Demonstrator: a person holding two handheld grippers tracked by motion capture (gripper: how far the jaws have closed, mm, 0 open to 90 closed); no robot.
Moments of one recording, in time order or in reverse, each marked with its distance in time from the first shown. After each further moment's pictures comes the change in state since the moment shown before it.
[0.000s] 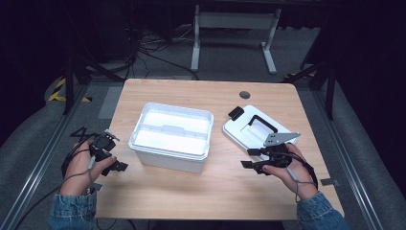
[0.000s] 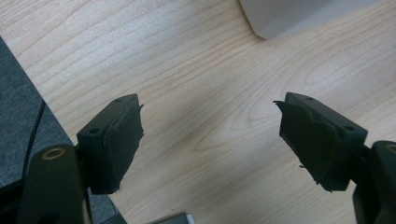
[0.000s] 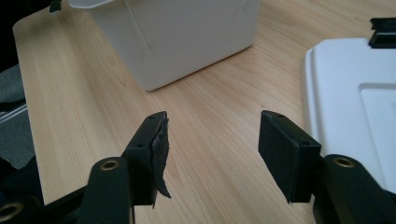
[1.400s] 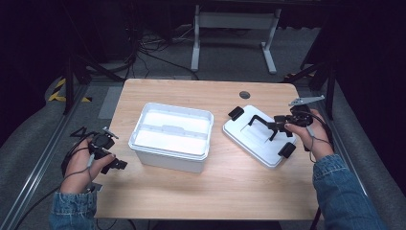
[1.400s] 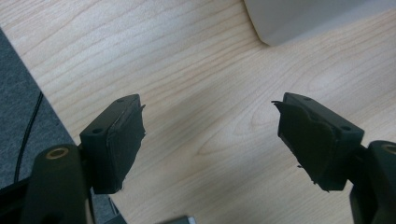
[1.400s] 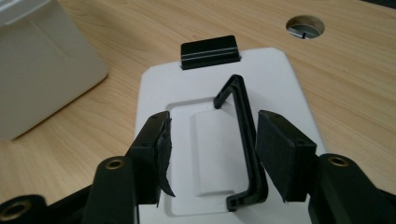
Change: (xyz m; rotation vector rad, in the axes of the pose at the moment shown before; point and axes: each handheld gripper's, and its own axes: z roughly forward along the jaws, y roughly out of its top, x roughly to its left) left arm 0.004 -0.002 -0.002 -0.006 -0.013 -0.036; right arm -0.128 0.030 -0.040 0.006 -0.193 0.154
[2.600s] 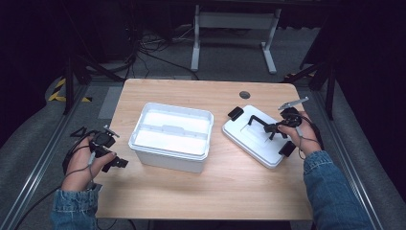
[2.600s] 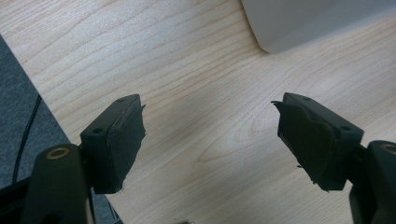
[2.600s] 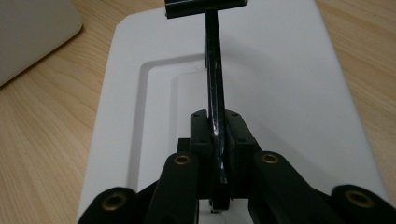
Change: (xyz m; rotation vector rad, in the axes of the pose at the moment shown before) left arm 0.003 0.009 0.003 0.003 -0.005 0.008; right arm -0.027 -0.015 0.047 0.153 0.063 -0.002
